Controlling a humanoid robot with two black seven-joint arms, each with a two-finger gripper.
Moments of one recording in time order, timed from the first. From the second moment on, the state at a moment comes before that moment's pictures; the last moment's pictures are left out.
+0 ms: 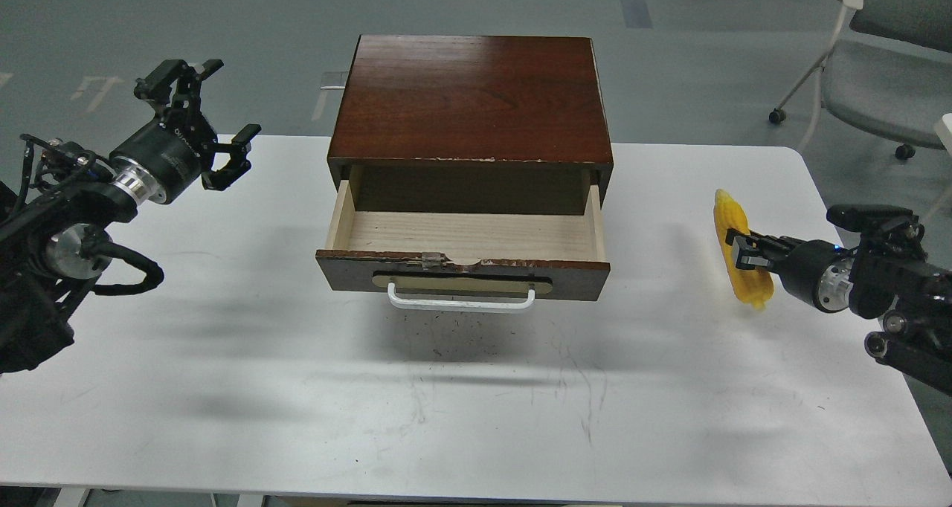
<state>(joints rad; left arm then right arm) -0.78 0.52 -0.61 -0.65 0.12 -0.49 -0.29 0.86 -0.75 0.07 1.05 -1.36 -0.16 0.13</state>
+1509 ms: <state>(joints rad) -0.77 0.54 -0.61 -0.65 0.12 -0.49 -0.29 1.27 -0.41 -0.09 1.13 -2.08 -0.40 0.49</state>
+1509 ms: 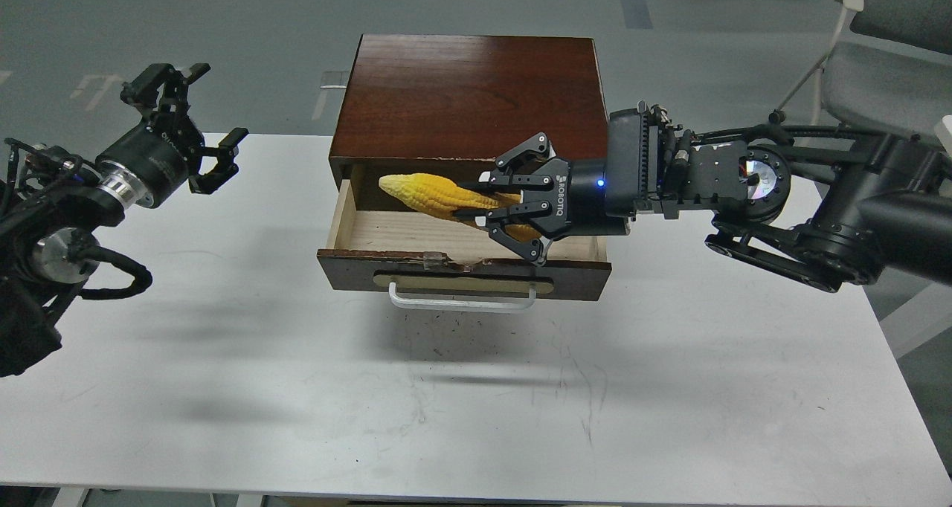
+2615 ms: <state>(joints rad) -0.75 0.56 -0.61 -0.65 0.12 -0.49 -0.29 1.26 -0.39 -0.05 1.16 -1.89 -0.40 0.49</state>
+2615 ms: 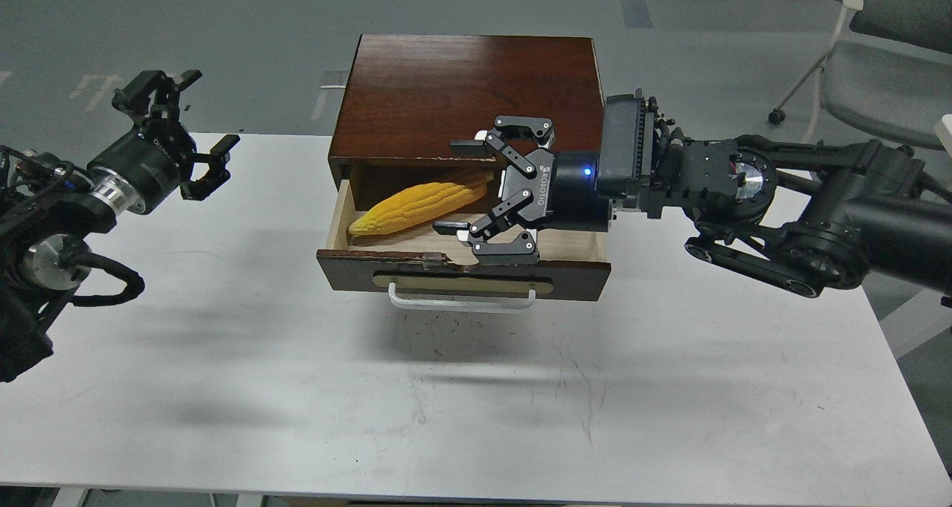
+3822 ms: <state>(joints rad) -0.78 0.57 -0.61 -0.65 0.19 -0.42 -0.37 0.97 -0.71 0.43 0.84 0.24 0.43 0.10</state>
